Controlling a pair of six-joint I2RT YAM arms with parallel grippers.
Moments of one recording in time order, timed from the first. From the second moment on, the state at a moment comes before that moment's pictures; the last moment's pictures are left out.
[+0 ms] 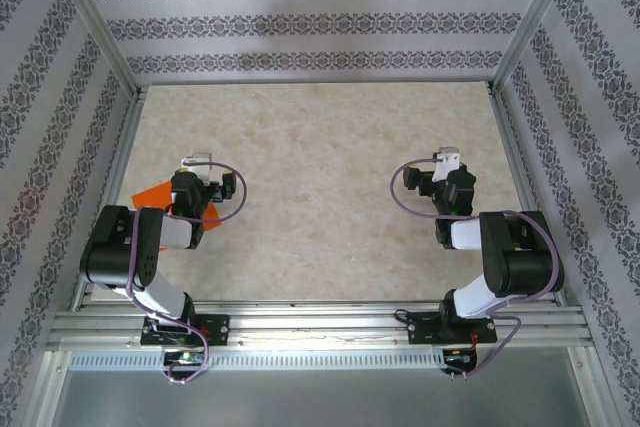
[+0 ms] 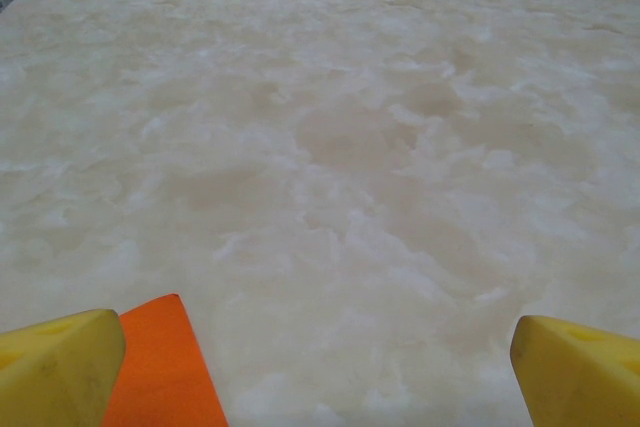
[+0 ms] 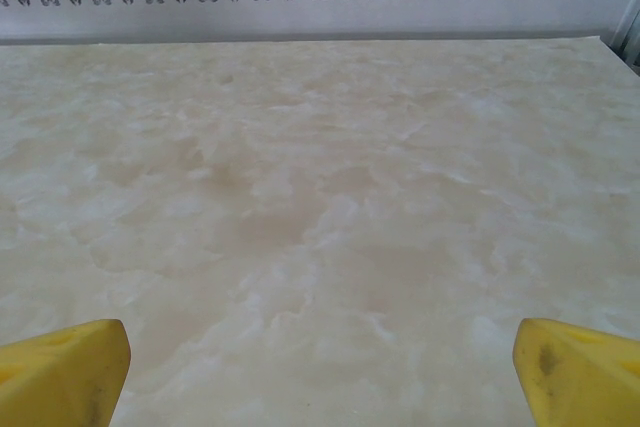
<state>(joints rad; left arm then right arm) 0.00 1.60 0.37 0.85 -0.02 0.00 -0.02 1.54 0.35 0.89 -0.08 0.03</state>
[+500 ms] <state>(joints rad) 0.00 1.29 0.46 0.54 -0.08 -0.06 0.03 1.26 0.31 0.73 0.00 0.06</state>
